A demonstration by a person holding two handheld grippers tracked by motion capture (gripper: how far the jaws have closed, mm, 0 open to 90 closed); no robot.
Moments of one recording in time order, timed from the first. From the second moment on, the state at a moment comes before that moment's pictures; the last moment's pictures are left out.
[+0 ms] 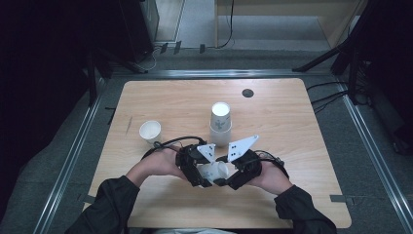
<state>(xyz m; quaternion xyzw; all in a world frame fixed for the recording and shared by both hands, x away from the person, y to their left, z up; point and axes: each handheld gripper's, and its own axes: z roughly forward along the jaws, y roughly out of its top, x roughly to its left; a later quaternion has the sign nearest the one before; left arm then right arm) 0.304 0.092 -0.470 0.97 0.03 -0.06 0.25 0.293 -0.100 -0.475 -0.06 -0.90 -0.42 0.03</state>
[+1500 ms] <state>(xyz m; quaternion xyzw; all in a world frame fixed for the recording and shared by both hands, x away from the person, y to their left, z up) 0.289 0.143 -0.454 0.89 0.17 -0.01 0.42 0.321 -0.106 -0.439 -0.06 -0.87 -0.49 0.07</state>
